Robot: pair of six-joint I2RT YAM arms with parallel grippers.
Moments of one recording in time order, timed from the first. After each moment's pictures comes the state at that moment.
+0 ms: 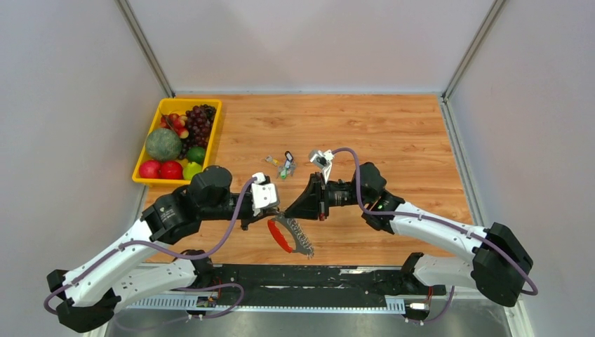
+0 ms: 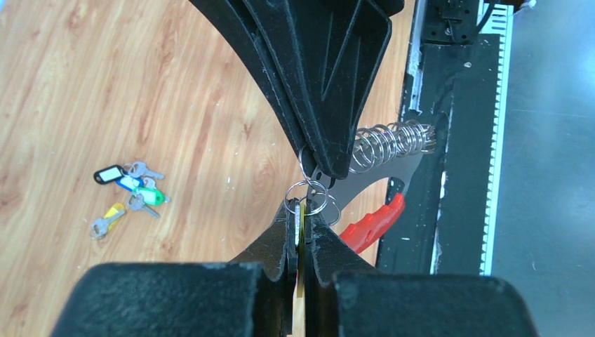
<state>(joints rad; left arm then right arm) -0.92 0.80 1.01 -0.73 0.35 0.31 0.89 1.17 0.67 0.58 -0.79 0.70</state>
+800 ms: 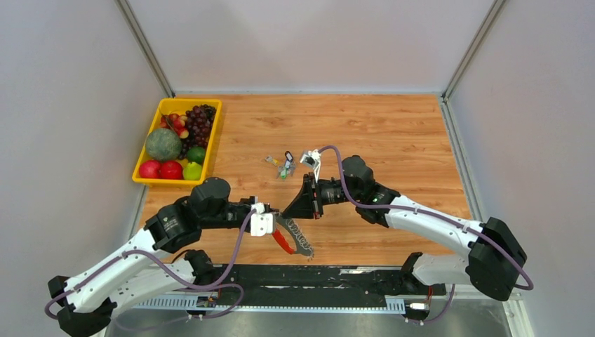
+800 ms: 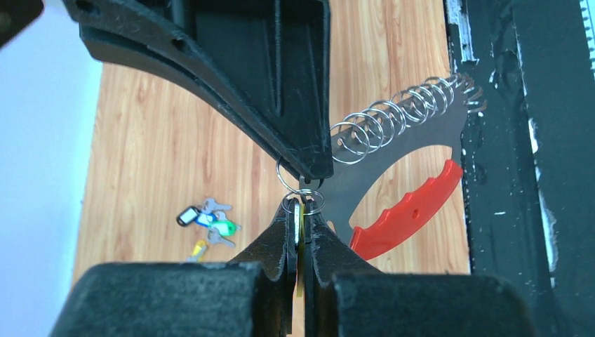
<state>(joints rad) -0.92 0.72 0.85 -0.62 0.36 0.66 0.89 1.23 0.77 0.32 -0.77 0.60</state>
